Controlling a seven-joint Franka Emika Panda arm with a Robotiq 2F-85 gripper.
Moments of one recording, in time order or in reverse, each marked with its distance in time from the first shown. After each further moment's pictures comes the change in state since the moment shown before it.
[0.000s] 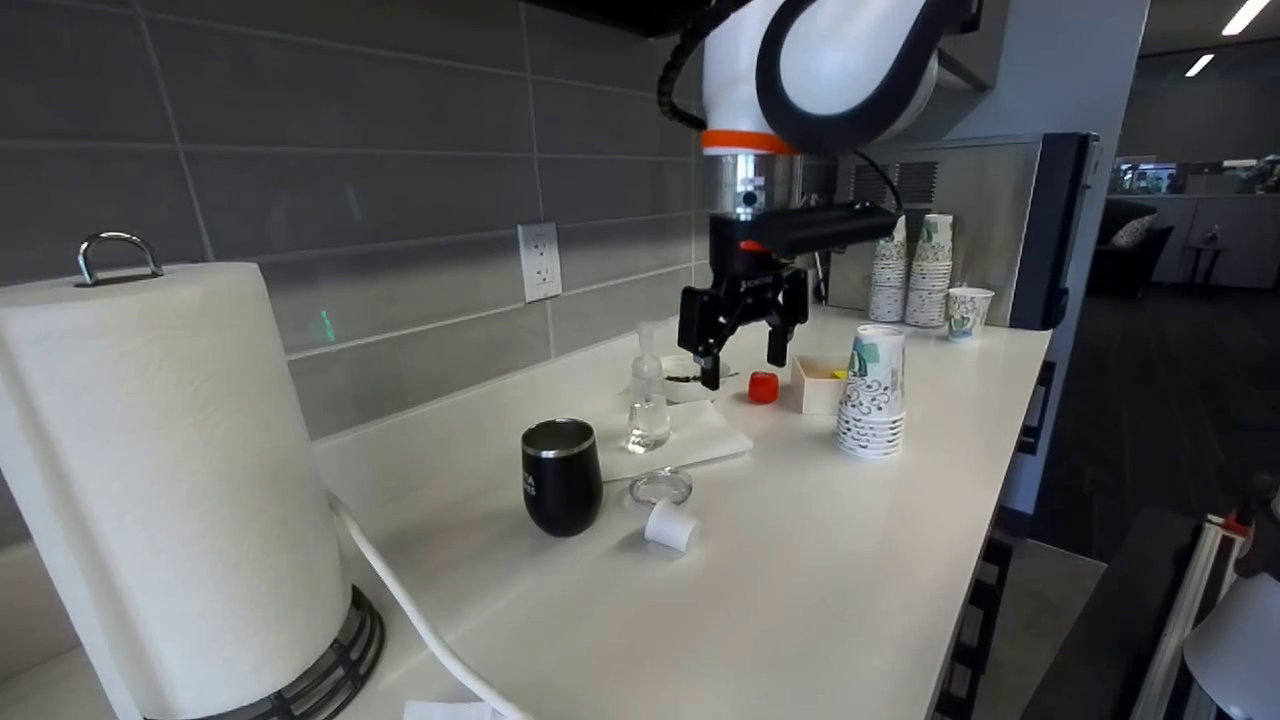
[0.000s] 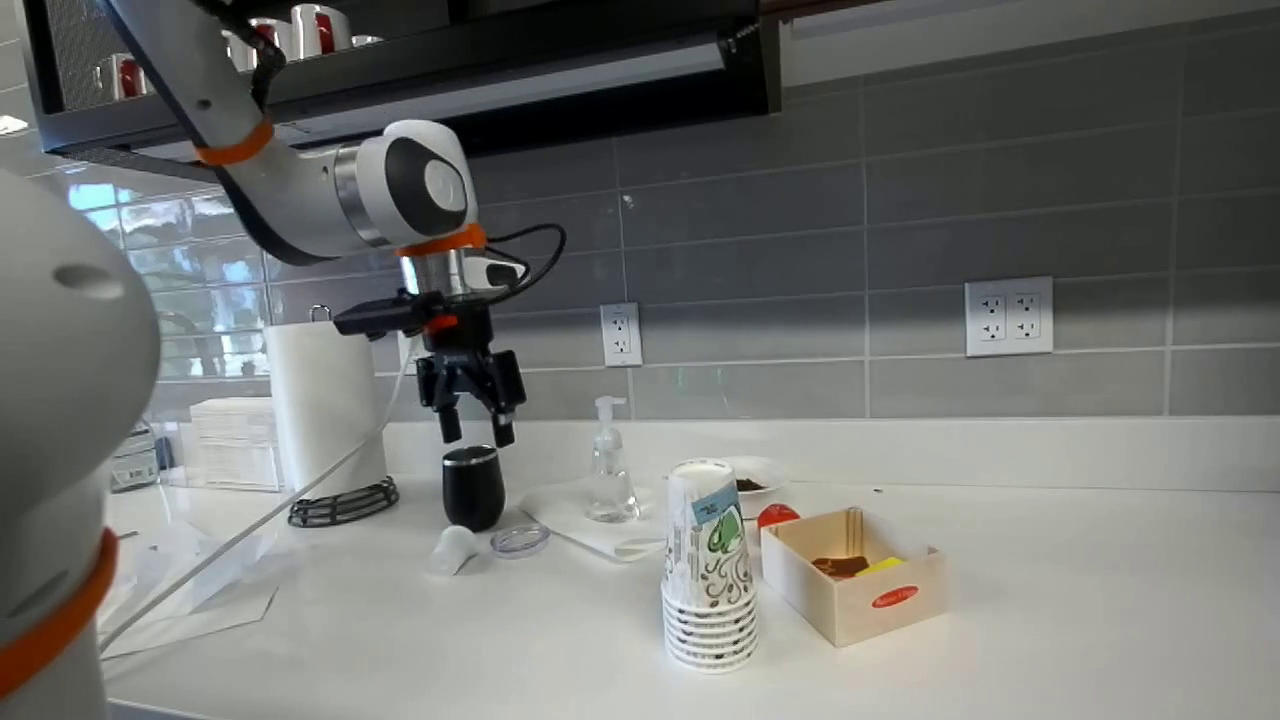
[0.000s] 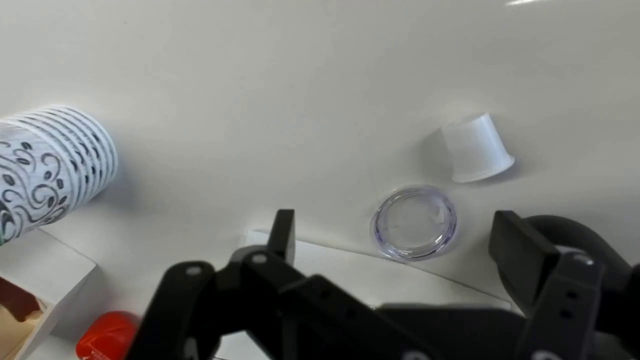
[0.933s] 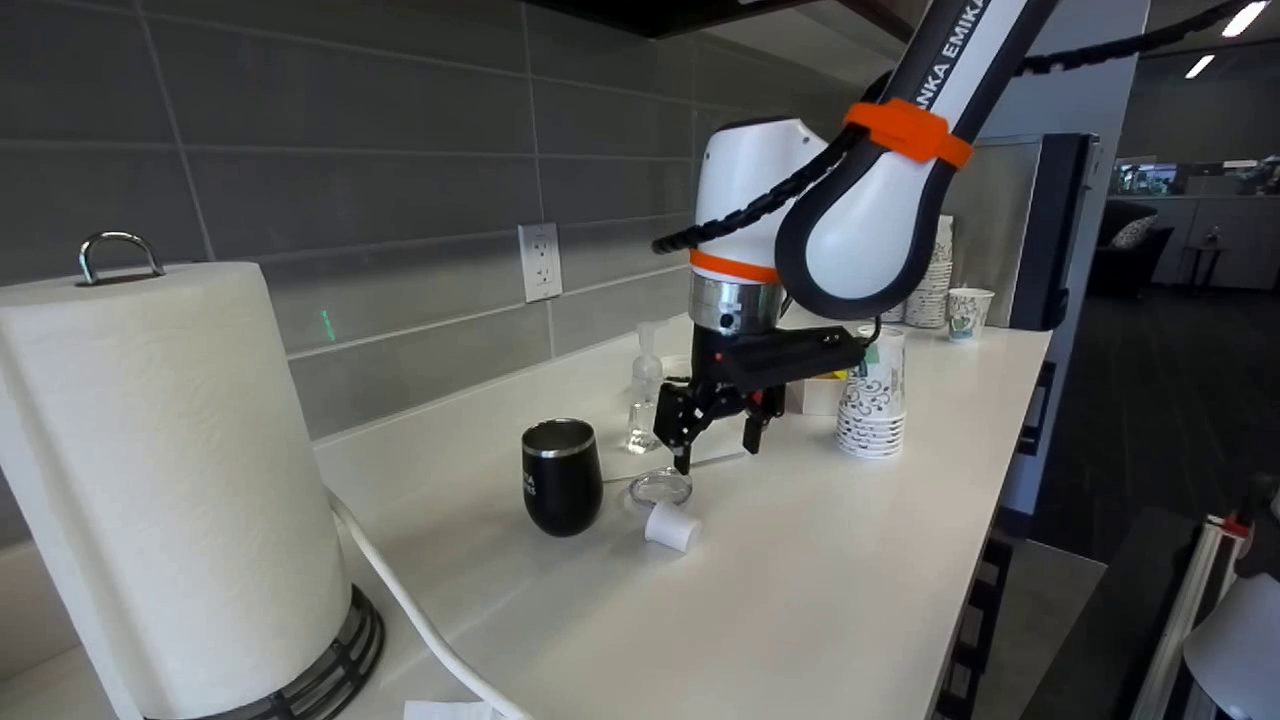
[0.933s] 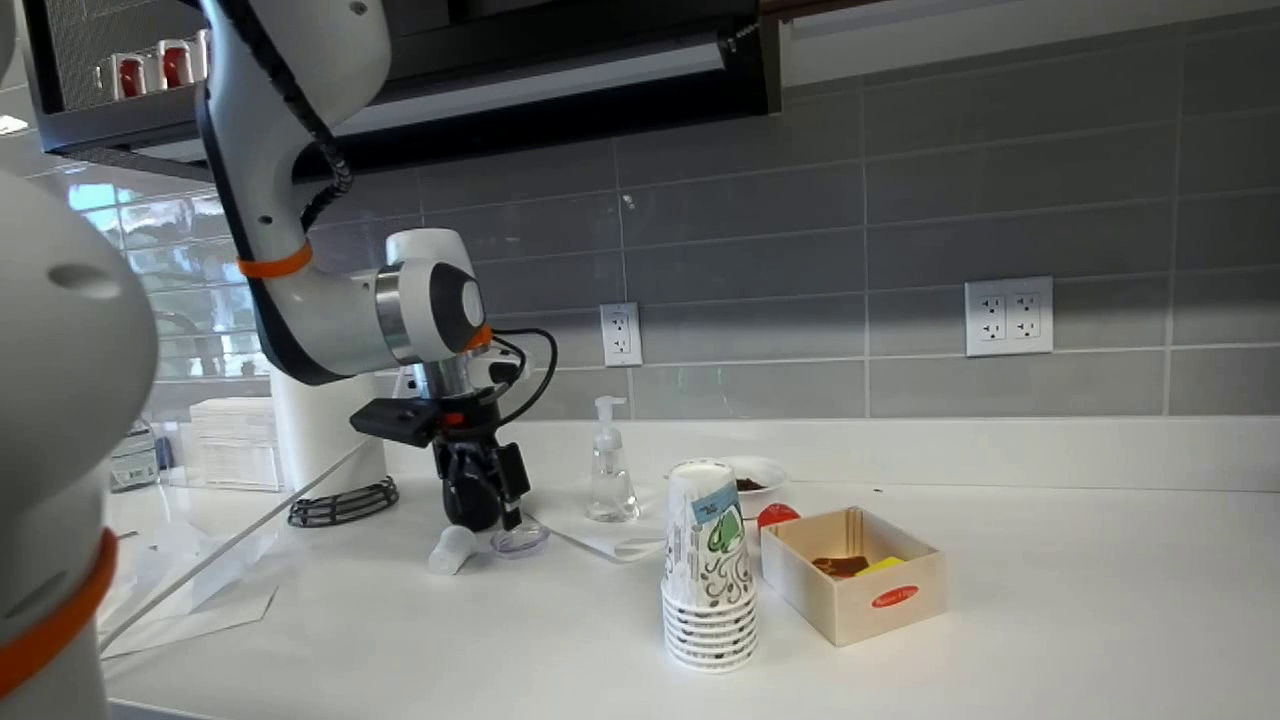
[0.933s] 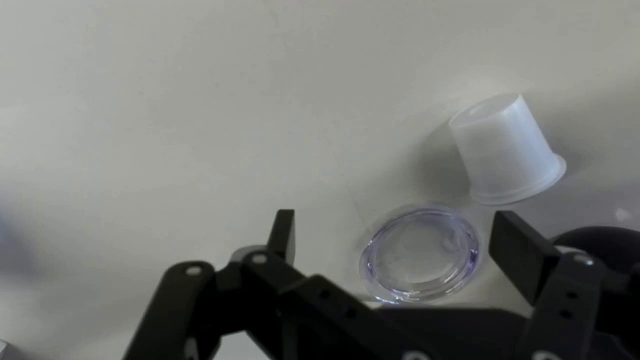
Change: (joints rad) arm -0.008 0.299 -0.008 -0.029 -0.244 0.393 0.311
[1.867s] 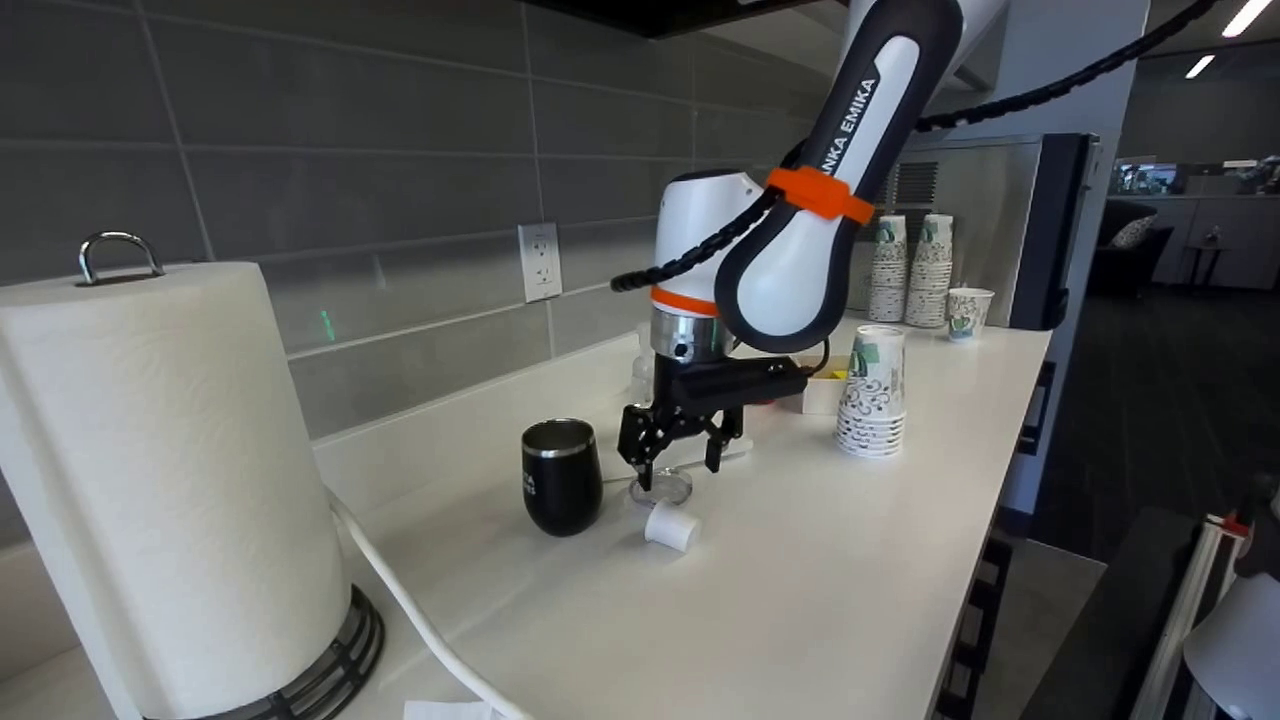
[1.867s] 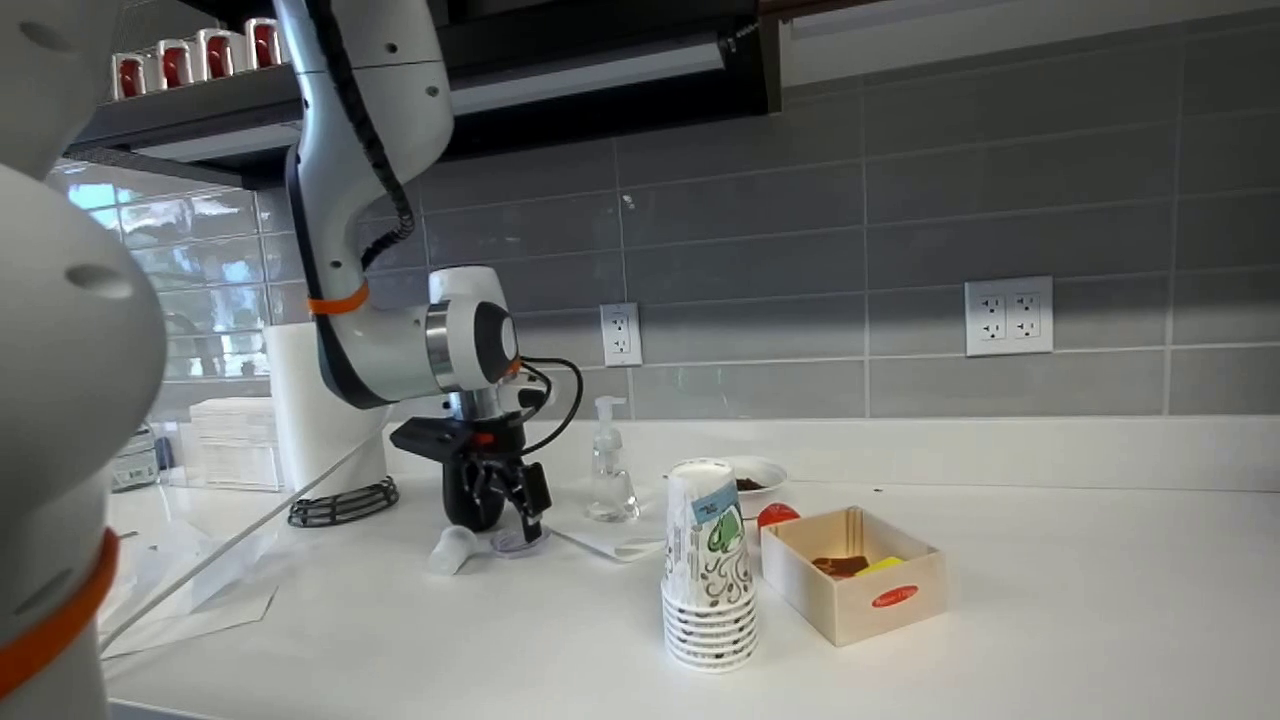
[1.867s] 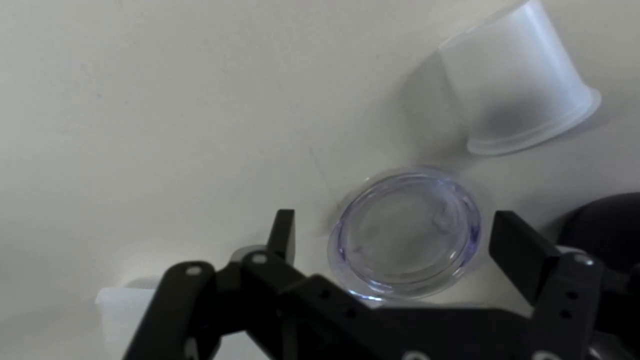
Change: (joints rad) arm 0.027 0.214 -0.054 0.178 -0.029 0.028 0.006
